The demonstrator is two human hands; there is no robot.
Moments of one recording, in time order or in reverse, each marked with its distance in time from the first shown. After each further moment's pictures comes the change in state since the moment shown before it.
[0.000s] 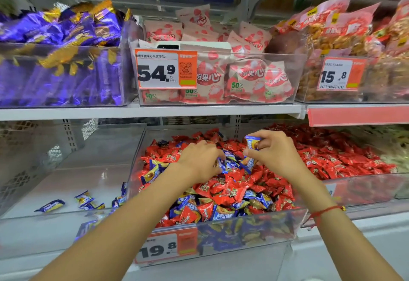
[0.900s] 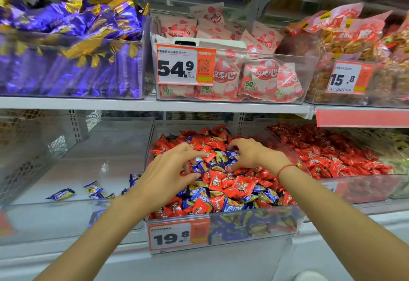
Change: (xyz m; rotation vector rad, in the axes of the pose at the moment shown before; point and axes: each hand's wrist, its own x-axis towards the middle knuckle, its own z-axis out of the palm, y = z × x) left_hand -0.099 -0.038 0.003 -0.457 0.322 -0.053; right_hand 0.036 -0.028 0.051 -0.617 -0.565 0.023
